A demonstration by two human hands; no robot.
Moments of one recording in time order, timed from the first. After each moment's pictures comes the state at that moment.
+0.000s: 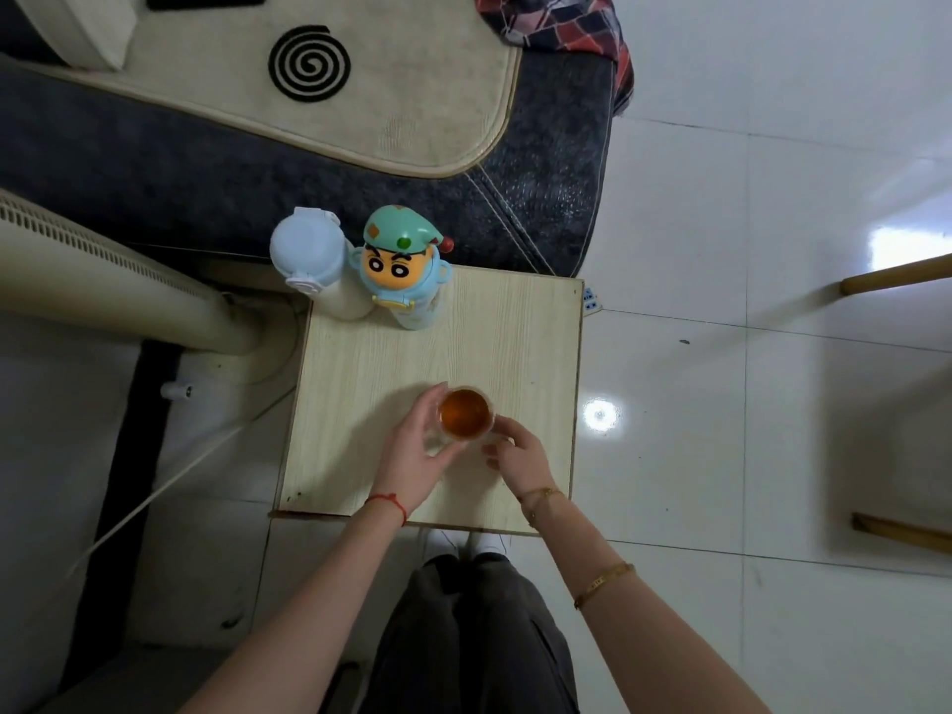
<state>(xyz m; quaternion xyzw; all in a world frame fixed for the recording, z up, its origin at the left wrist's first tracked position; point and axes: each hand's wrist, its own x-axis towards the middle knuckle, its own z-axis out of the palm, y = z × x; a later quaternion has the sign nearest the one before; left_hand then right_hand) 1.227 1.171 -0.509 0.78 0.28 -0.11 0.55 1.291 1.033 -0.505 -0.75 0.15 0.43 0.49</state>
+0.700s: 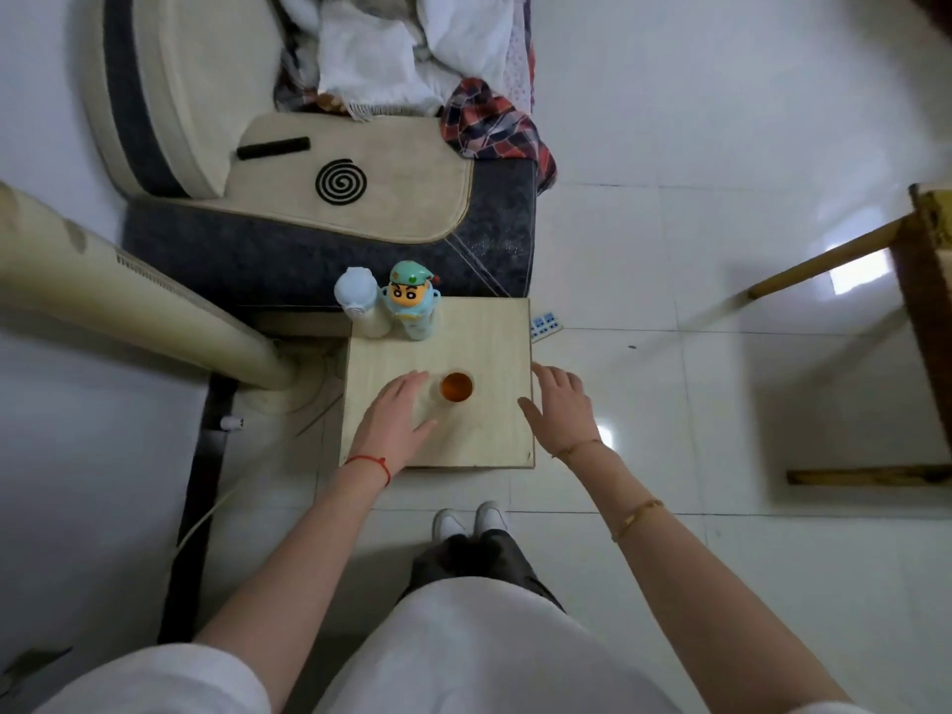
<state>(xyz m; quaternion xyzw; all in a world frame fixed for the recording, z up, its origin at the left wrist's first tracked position) 1.179 1.177 -0.280 0.93 0.15 -0.15 0.31 1.270 0.958 -0.269 -0.94 -0.12 0.27 0.17</state>
